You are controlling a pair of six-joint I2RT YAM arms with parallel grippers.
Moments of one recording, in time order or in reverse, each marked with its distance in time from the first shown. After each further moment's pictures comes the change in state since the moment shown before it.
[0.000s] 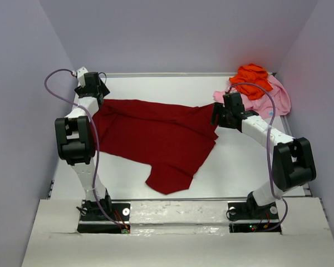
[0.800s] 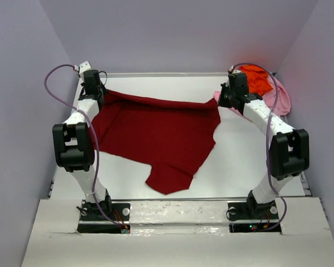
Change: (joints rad) left arm -0.031 -0.117 -0.059 0.086 0.100 0.064; right arm -0.072 0.147 0.323 -0.019 -0.051 -0.079
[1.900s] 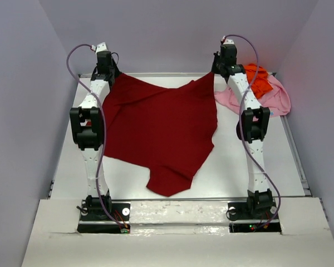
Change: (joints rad) left arm -0.069 0.425 0.624 -0.175 0.118 0.018; right arm -0.056 0.861 1.203 -0.134 0.045 -0.104
